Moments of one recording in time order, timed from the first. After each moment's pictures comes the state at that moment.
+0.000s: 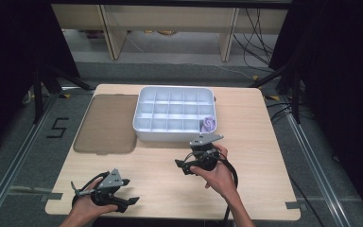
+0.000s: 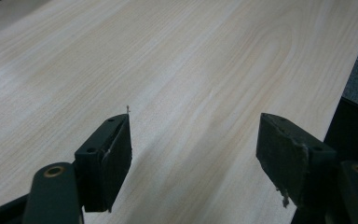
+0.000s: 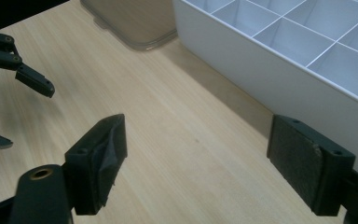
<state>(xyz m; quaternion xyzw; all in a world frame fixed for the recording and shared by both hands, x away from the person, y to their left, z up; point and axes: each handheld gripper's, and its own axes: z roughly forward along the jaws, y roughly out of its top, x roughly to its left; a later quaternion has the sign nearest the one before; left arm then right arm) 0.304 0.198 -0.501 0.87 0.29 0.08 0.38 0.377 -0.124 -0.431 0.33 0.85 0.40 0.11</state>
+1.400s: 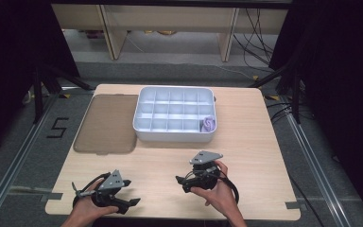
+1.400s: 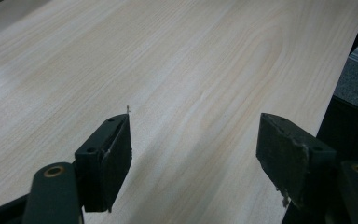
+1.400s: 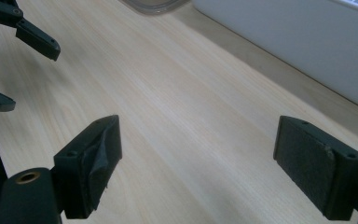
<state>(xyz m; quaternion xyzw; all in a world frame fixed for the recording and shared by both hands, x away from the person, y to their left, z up) 0.301 0.194 -0.500 0.87 0.29 0.08 0.39 0.340 -0.125 -0.460 0.34 0.85 0.39 0.11</state>
